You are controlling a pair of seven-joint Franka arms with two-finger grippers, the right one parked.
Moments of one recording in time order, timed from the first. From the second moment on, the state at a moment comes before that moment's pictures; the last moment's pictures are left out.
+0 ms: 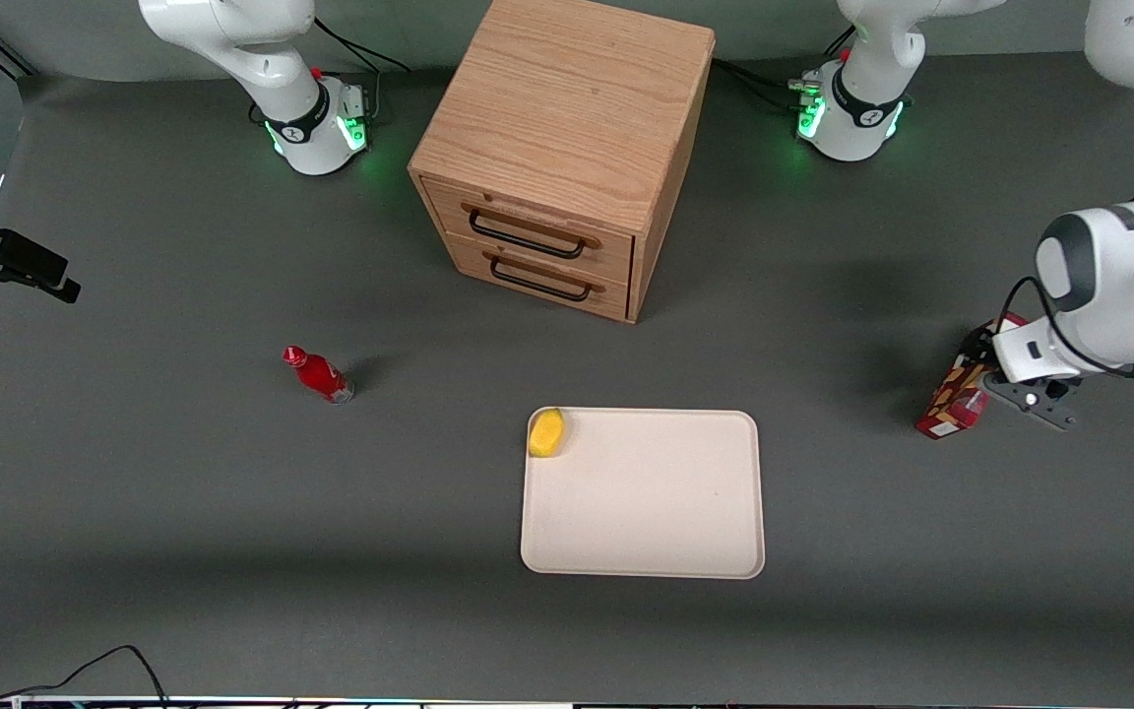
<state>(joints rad) 0.09 0.31 0.09 -2.16 0.06 2.39 0.70</state>
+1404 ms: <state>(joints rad) 0.06 0.22 -0.38 -1.47 -0.02 1.61 -0.30</state>
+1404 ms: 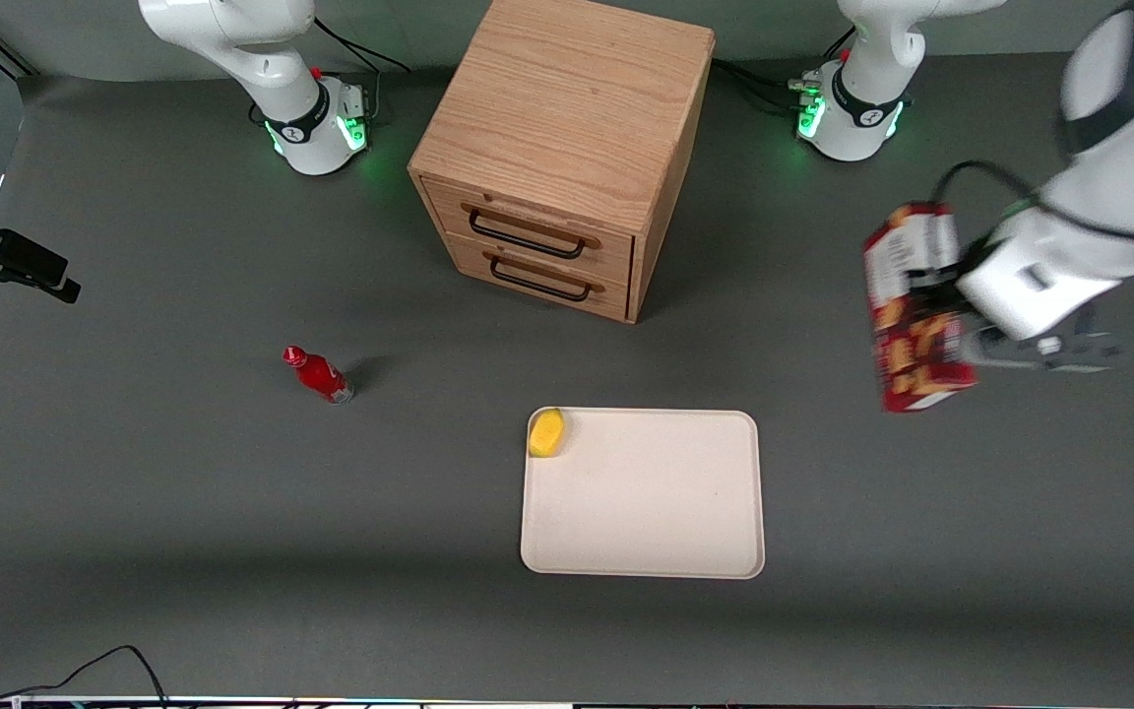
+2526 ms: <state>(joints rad) 0.03 0.70 -0.54 -1.43 0.46 2.04 -0.66</state>
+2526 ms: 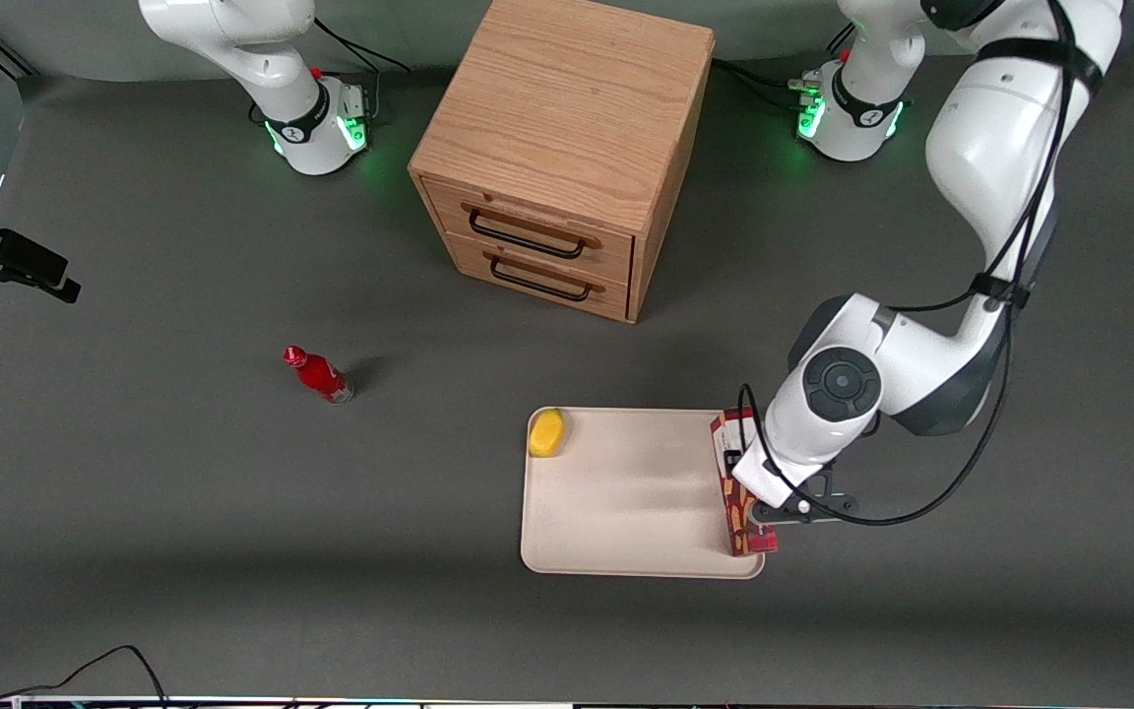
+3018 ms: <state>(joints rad) 0.07 0.27 -0.24 -1.41 0.06 1.49 0.02</state>
